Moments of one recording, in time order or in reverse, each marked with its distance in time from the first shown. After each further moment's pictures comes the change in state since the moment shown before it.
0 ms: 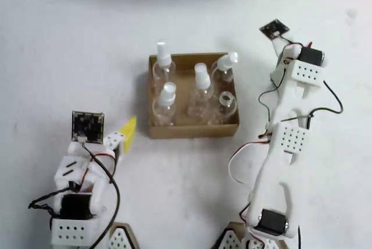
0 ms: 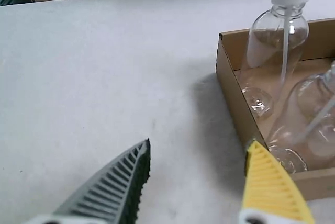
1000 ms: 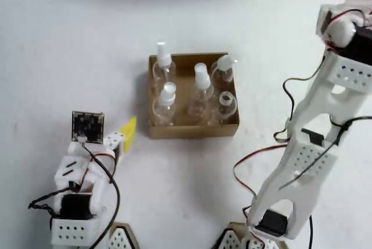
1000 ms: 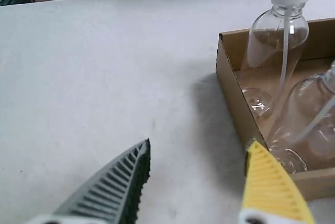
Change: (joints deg) left arm 0.0 0.0 0.0 0.0 0.0; right arm 3.3 -44.2 0.1 2.2 -37.9
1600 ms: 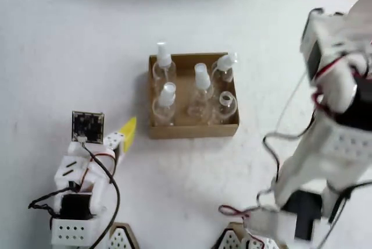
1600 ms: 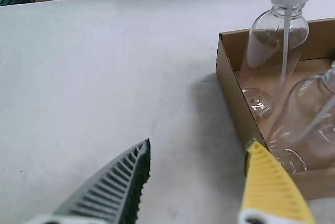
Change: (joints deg) left arm 0.0 0.0 0.0 0.0 0.0; right arm -9.2 -46.9 42.1 -0.7 -7.8
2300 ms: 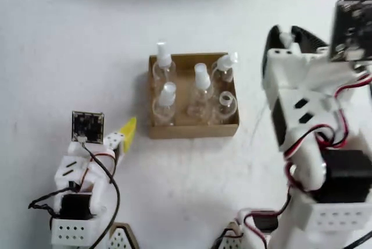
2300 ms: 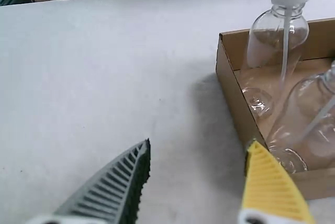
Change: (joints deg) left arm 0.0 0.0 0.0 0.0 0.0; right arm -13.5 -30.4 40.4 -20.3 -0.5
